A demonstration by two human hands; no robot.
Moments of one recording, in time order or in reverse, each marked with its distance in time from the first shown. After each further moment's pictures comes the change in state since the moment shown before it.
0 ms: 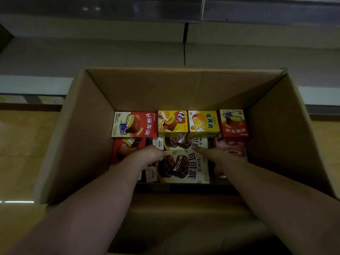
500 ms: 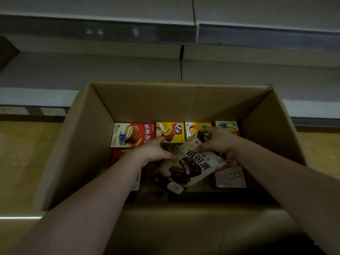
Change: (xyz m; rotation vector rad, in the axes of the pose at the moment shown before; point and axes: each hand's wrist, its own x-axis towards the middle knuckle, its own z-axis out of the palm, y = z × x) left_hand -0.029 0.035 -0.021 0.093 -0.076 0.368; right_hand -0.083 -0.080 -0.035 -0.491 -0.053 -0.405
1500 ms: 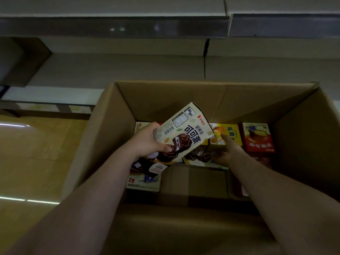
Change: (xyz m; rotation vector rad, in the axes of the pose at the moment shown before) left_hand -0.023 -0.025 -0.062 0.042 0.291 0.133; right_hand 0.085 0.024 0.059 1.269 0.215 0.474
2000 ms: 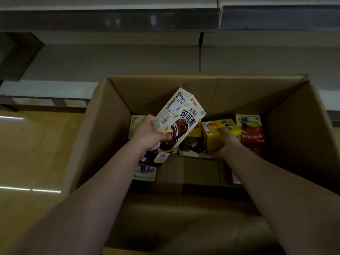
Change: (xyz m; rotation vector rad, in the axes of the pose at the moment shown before) left_hand -0.004 0.016 0.024 -0.159 0.190 -0.099; right_hand -0.029 -0.007 -0.008 -0.051 0.071 -0.001
